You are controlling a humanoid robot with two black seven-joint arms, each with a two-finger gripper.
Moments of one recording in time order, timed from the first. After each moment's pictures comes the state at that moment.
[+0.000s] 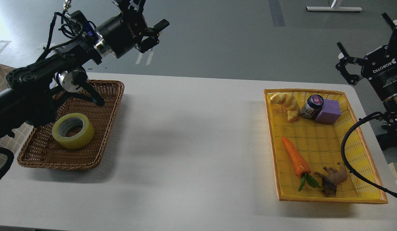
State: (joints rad) left arm -1.05 0.49 -0.39 -0.91 0.31 -0.49 -0.49; right arm 0.39 -0.28 1.67 1.20 -0.25 0.49 -0.28
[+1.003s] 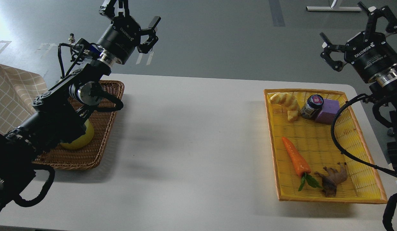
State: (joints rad) left arm -0.90 0.29 -0.78 -0.70 0.23 -0.49 -0.49; right arm 0.62 -0.27 1.57 0.96 -0.30 0.49 -0.28
